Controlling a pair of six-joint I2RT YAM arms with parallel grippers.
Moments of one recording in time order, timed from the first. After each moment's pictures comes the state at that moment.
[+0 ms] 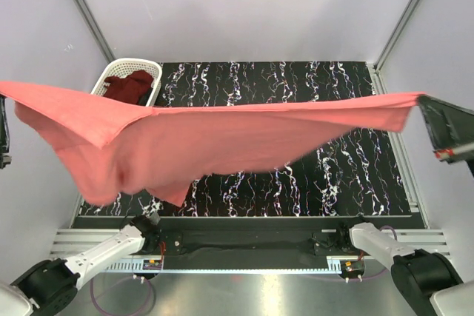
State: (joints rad) left arm -0.65 0.75 2.07 -0.68 -0.39 -0.07; right arm 0.24 1.03 2.45 -1.20 -0.01 0.62
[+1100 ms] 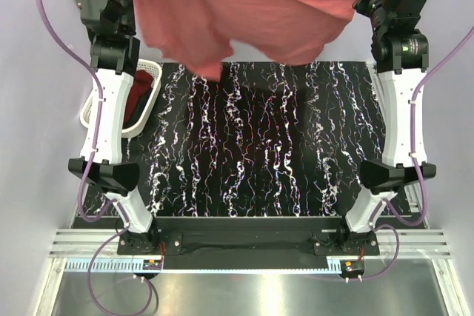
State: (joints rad) left arm -0.16 1.78 2.31 0.11 -0.20 -0.04; right arm 0.09 1.81 2.48 -0.61 0.20 0.35
